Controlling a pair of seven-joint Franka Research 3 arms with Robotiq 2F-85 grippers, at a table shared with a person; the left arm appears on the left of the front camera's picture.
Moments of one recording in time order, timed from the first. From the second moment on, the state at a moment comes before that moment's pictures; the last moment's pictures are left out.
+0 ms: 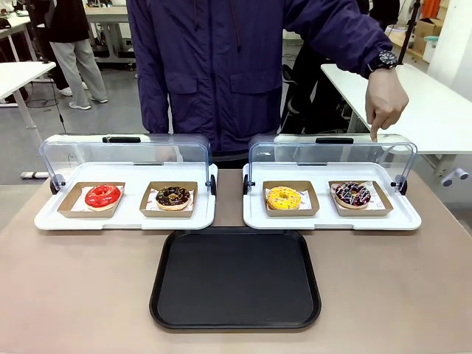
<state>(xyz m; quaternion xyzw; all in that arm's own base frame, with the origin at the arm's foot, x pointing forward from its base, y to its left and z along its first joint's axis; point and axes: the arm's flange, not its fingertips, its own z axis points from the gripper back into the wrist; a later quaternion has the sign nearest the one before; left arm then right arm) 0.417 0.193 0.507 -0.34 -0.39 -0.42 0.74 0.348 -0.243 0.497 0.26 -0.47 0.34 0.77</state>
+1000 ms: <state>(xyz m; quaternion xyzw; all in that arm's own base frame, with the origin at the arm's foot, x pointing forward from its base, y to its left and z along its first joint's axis) 0.417 0.193 0.507 -0.34 -0.39 -0.42 0.74 0.353 -0.232 0.502 0.25 -0.46 0.36 0.77</state>
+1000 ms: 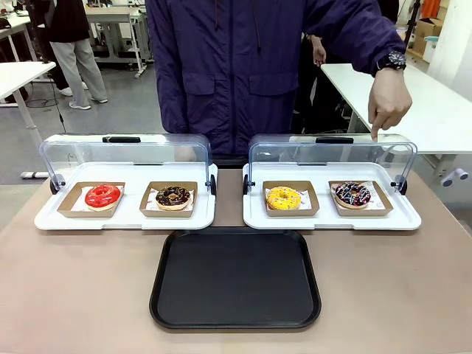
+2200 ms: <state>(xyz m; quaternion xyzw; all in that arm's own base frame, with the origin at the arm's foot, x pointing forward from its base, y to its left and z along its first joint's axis) 0.417 0.193 0.507 -0.34 -0.39 -0.42 0.74 0.419 0.002 0.434 0.01 -0.18 0.68 0.71</state>
